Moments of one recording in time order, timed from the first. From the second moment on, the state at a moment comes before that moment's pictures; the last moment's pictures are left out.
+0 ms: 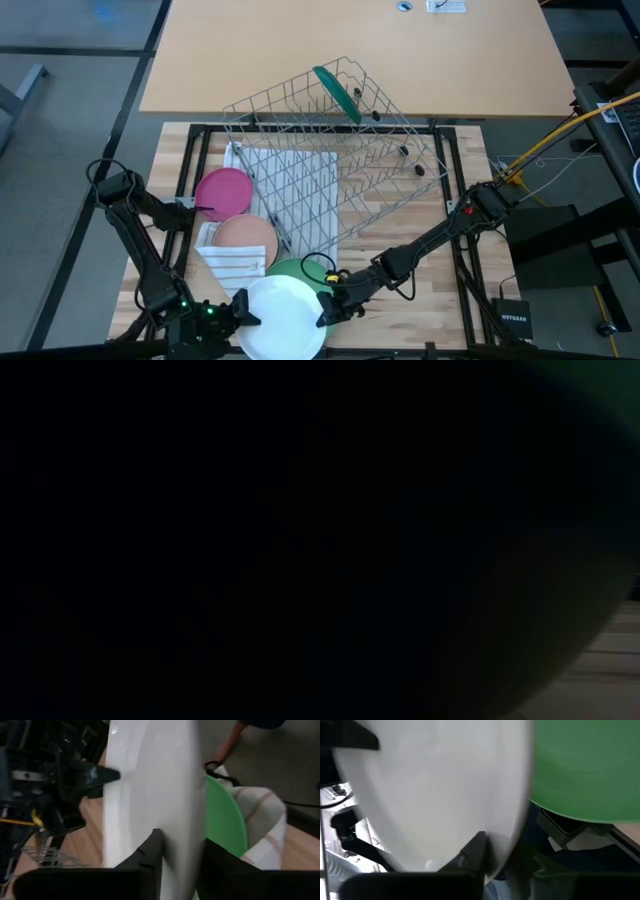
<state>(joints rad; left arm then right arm) -1.02 1.62 1.23 -0.49 -0.70 0.29 0.54 1.89 1.18 0.32 -0.16 1.86</state>
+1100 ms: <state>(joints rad) -1.11 1.62 1.22 -0.43 -0.78 -0.31 0.54 1.67 1.18 0.05 0.02 1.35</state>
